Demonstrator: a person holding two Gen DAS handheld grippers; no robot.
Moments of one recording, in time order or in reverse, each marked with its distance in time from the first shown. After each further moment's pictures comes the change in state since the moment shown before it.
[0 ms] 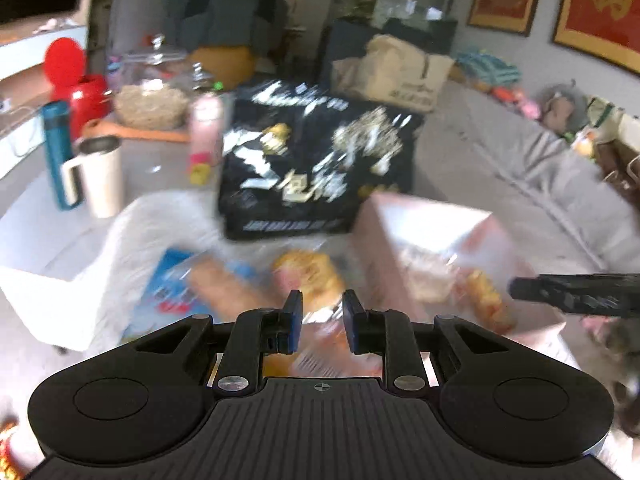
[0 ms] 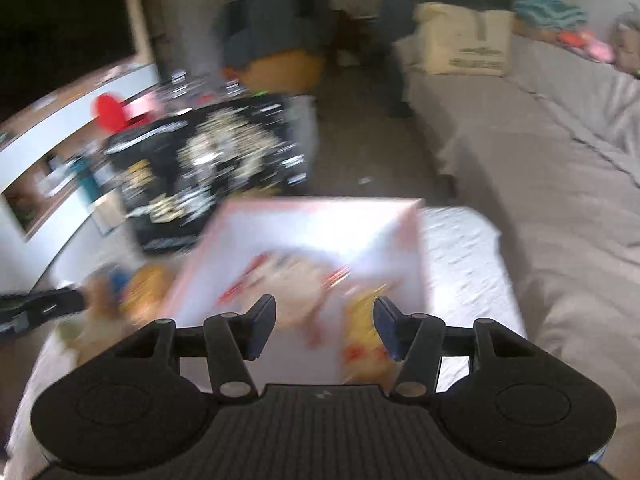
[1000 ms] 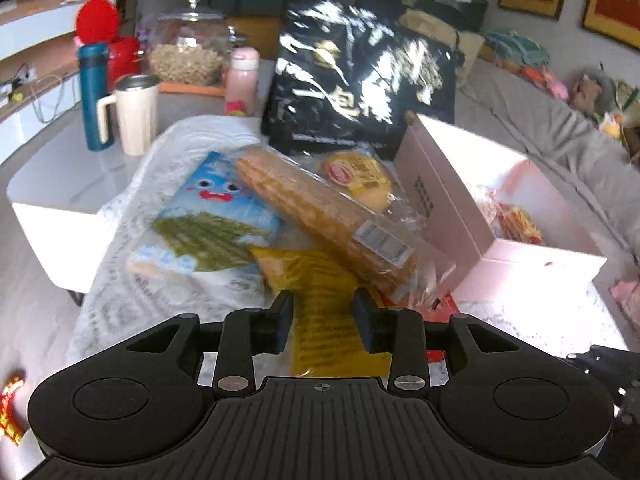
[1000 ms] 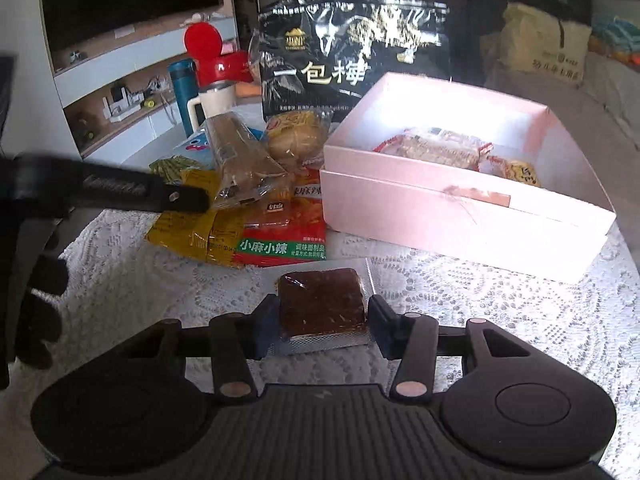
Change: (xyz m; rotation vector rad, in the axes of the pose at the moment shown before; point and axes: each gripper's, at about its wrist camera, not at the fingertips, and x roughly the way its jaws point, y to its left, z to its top) left arm 0.016 0.018 -0.061 -0.024 0.072 0.064; right arm -0.006 0.092 -0.130 -0.174 0.020 0.099
